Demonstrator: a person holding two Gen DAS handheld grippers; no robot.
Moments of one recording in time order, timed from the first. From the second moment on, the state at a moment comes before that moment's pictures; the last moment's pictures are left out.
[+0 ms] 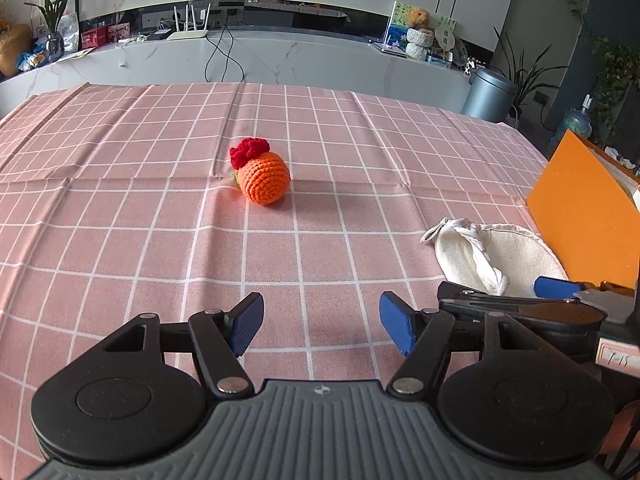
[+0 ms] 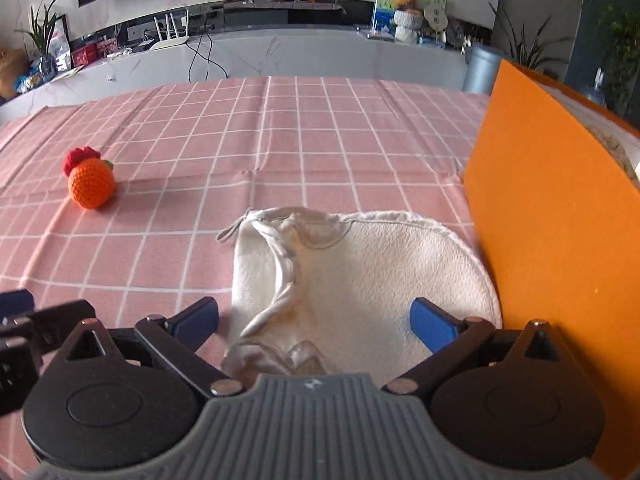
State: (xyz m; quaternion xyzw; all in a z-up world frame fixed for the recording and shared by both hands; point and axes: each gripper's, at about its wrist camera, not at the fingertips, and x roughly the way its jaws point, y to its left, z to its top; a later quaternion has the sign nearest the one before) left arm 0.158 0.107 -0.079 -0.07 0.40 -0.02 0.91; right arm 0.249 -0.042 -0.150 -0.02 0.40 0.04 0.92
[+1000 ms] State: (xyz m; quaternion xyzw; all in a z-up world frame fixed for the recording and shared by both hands) left arm 0.234 0.136 -0.071 -0.09 0.35 0.04 0.93; right arm 0.287 -0.001 -0.121 0.00 0.32 0.13 0.94
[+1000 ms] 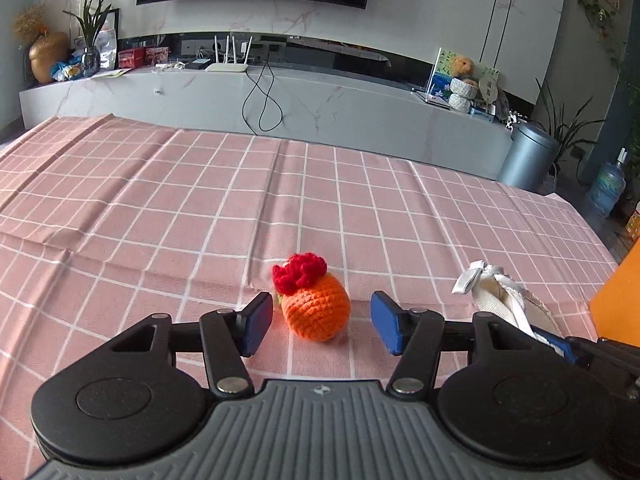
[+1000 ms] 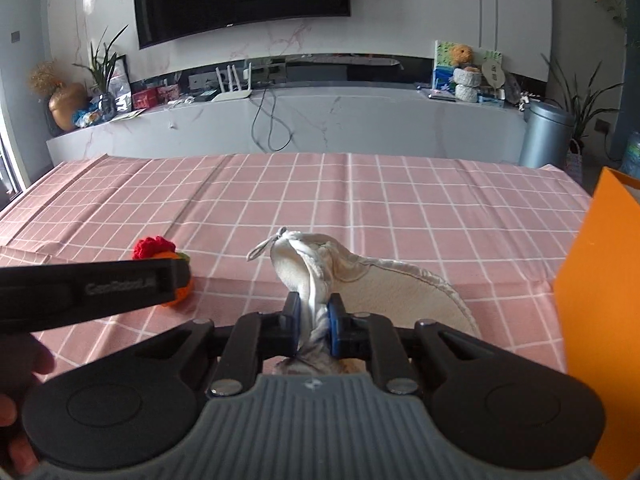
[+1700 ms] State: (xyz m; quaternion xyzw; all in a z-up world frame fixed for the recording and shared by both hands) left arm 0.227 0.132 -0.079 -0.10 0.34 0.04 0.93; right arm 0.267 0.005 -0.112 -0.04 0.32 0.17 0.93
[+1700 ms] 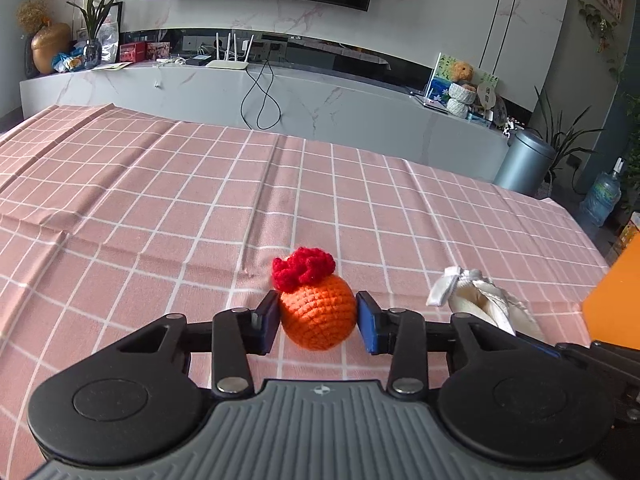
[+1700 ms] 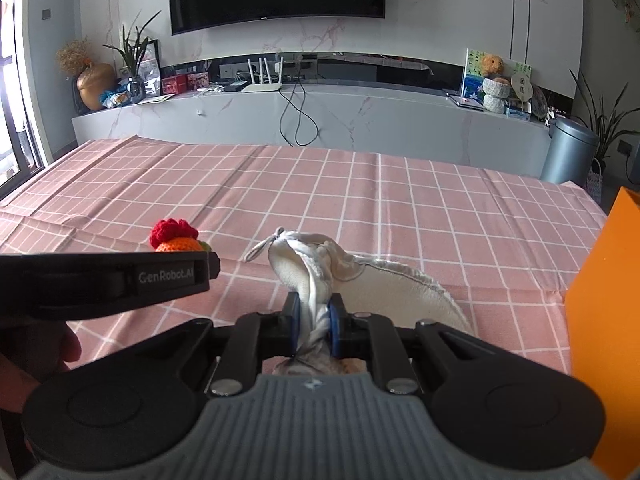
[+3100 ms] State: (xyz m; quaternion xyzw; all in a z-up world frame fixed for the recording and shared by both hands) left arm 0.076 -0.020 0.056 -0.01 0.24 -0.15 0.96; right arm 0.056 -0.196 0.062 -0.08 0.13 0.17 0.97
